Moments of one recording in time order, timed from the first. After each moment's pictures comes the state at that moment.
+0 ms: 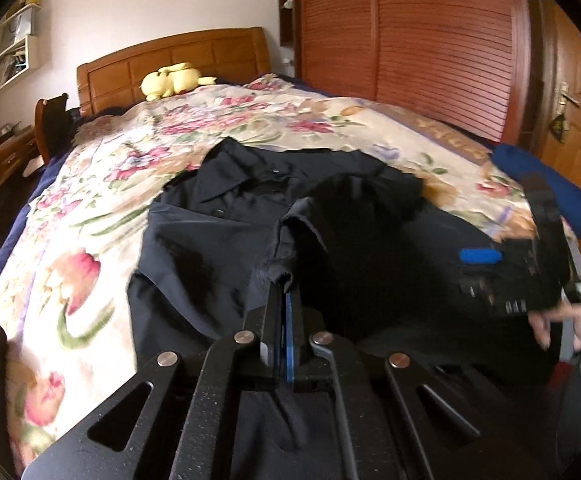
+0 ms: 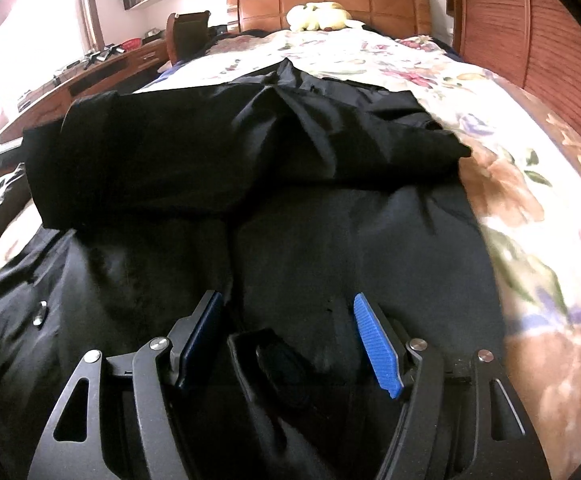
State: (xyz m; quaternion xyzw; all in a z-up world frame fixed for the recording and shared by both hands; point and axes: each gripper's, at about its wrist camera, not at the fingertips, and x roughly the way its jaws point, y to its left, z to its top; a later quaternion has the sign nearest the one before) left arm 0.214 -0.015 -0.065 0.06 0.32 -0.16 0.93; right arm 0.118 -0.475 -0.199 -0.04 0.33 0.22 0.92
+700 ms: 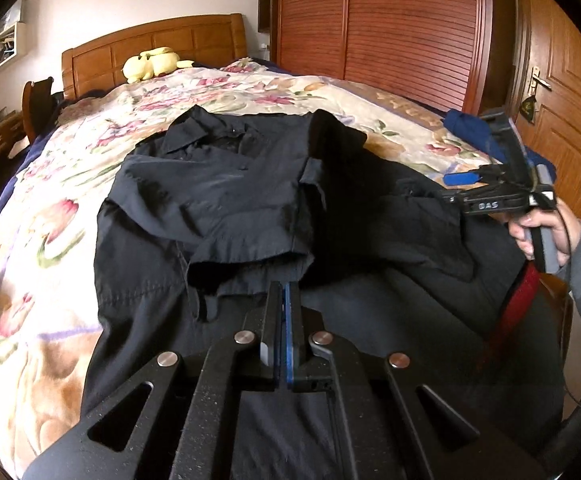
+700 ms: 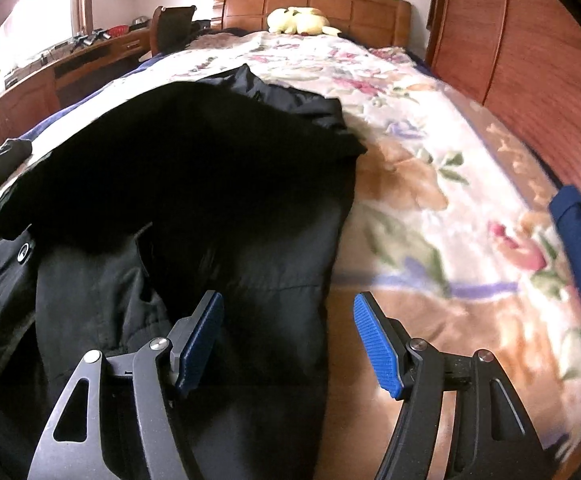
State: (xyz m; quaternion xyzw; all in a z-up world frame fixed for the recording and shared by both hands) left arm 0.125 -0.034 -0.091 0.05 0.35 -0.19 0.92; right arm 0.079 -0.523 -0.193 -0.09 0.33 0.17 0.92
